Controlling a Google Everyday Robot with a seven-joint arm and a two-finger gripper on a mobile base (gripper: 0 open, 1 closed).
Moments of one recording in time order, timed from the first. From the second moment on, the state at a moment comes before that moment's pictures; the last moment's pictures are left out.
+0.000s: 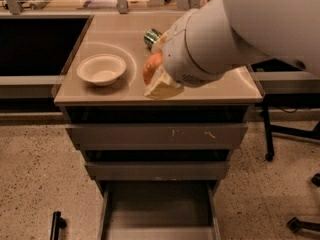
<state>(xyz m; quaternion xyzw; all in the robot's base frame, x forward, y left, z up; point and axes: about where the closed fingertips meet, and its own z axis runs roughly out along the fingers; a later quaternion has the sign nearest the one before) 0.474 -0.002 0.982 -0.64 0.66 -0.04 0.40</state>
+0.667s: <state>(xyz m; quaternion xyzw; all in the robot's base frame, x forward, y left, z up) 0.497 -0.022 1.002 -0.62 0.65 -0.09 0.42</state>
